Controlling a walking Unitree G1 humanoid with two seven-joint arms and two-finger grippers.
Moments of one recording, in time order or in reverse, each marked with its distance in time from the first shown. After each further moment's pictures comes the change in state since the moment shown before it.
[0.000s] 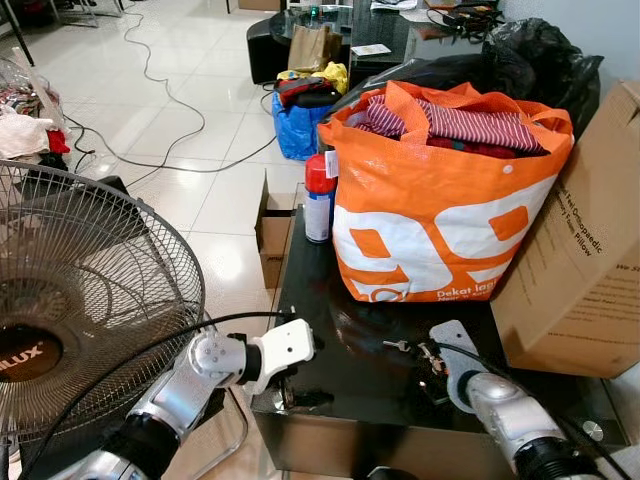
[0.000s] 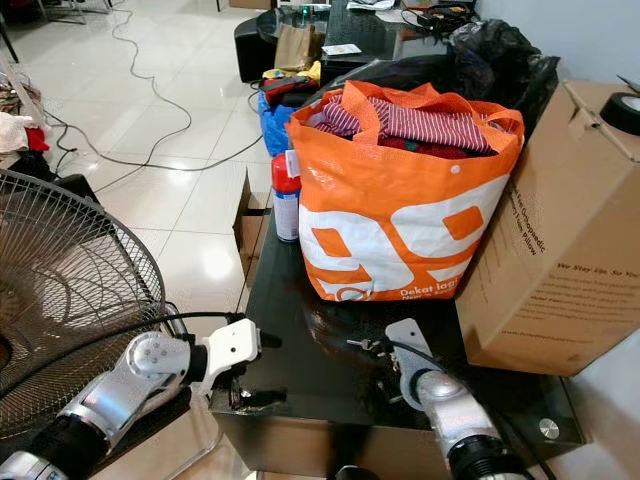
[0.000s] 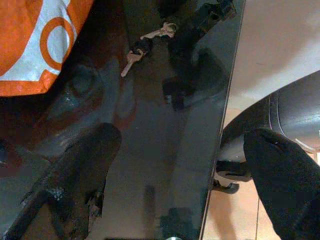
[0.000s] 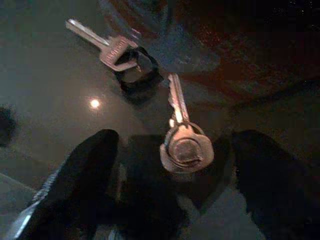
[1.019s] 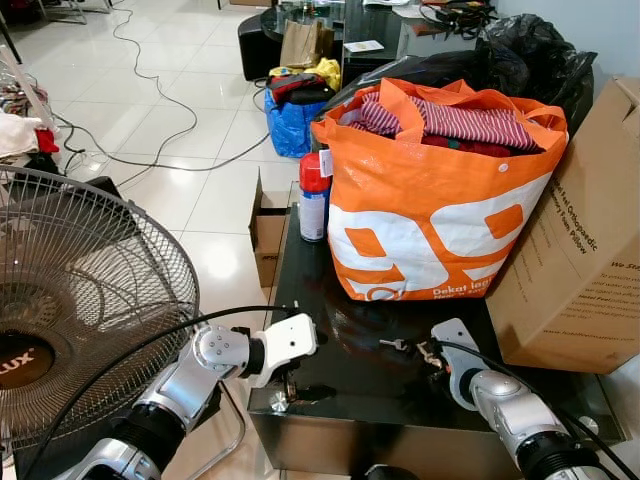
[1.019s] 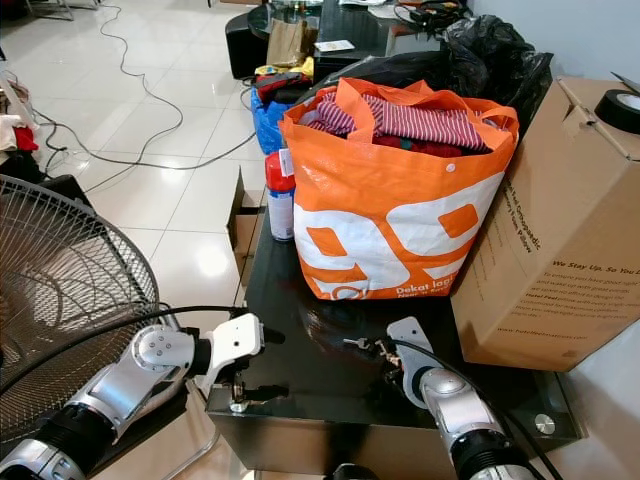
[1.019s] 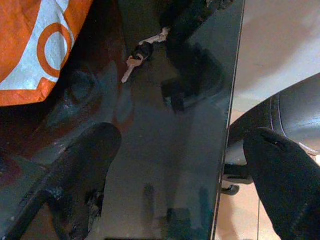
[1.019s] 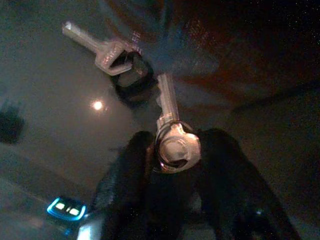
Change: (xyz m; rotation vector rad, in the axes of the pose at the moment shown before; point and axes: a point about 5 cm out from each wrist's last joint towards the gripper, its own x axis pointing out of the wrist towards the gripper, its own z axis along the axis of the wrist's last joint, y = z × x) left arm 0.004 0.006 0.002 0.013 -0.006 -0.004; right arm 0.002 -0.001 0.004 -0.009 -0.024 0.021
